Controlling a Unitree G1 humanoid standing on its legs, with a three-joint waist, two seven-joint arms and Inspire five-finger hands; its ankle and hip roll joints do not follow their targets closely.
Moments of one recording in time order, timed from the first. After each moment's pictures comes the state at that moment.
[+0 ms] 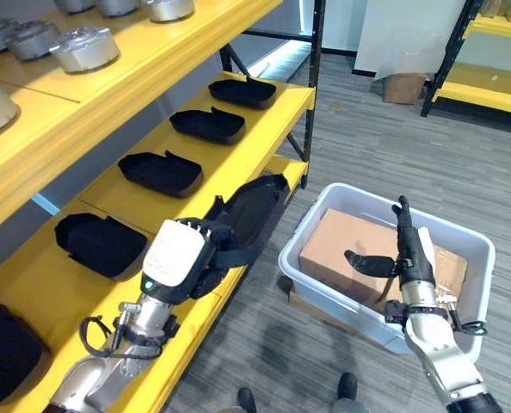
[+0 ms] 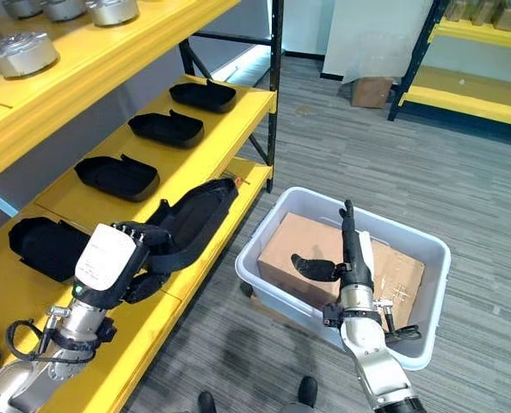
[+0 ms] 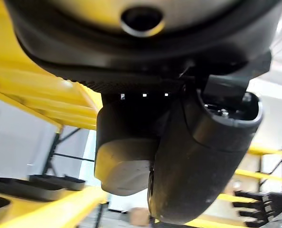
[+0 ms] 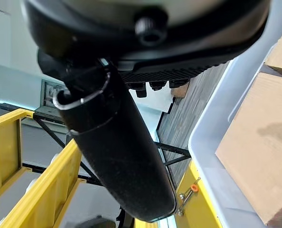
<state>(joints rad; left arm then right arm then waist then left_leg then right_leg) 0.12 0.77 -0.19 -0.15 0.76 -0.40 0.62 0.06 -0.45 0.15 -0.07 0.14 -0.02 -0.38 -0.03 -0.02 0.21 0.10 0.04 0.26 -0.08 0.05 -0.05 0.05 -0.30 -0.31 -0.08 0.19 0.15</state>
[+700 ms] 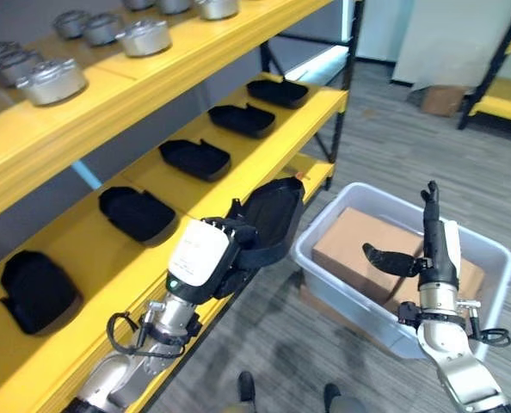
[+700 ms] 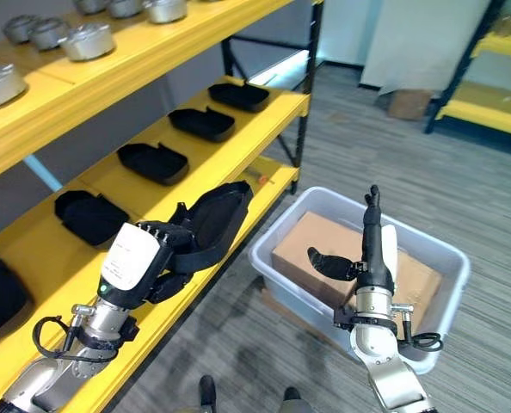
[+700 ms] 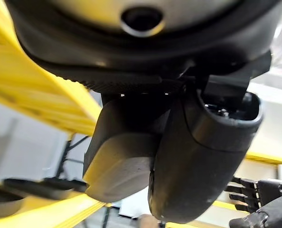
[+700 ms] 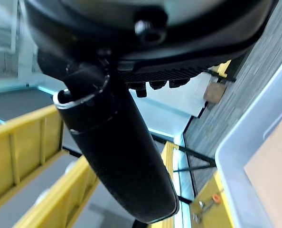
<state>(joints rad) 0.03 0.69 -0.32 -0.18 0.77 -0.32 0.57 0.09 -0.54 0.14 -0.16 0.03 -0.05 -0.58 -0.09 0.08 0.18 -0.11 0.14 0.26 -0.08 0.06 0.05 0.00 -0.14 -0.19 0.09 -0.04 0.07</state>
